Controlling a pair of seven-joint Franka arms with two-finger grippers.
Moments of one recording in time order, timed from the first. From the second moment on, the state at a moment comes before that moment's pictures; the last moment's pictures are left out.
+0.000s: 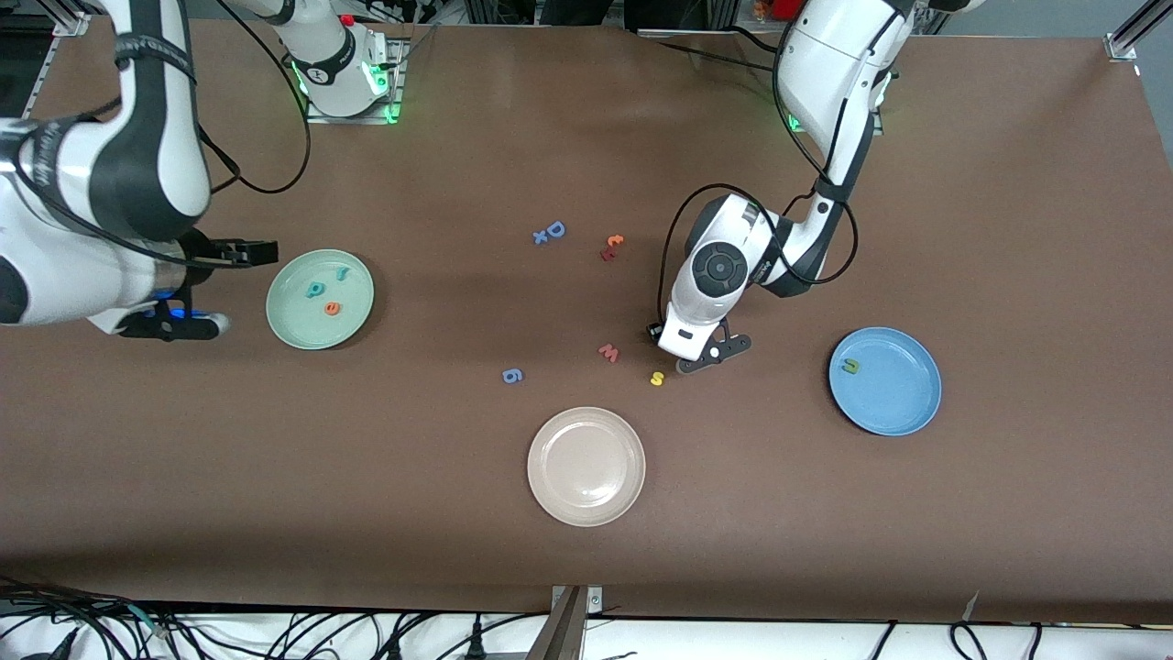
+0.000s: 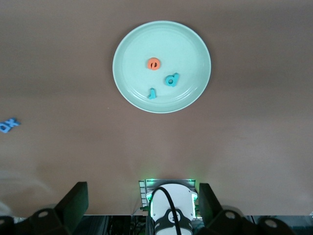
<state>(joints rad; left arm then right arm) -0.61 0.68 0.04 -1.78 -0.15 2.39 -0.87 0.51 0.37 -0.55 -1.45 0.19 1.27 -0.02</state>
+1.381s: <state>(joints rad) -0.53 0.60 0.12 -1.75 -0.11 2.26 -0.32 0.02 0.00 -0.05 -1.68 0.01 1.58 -0.04</state>
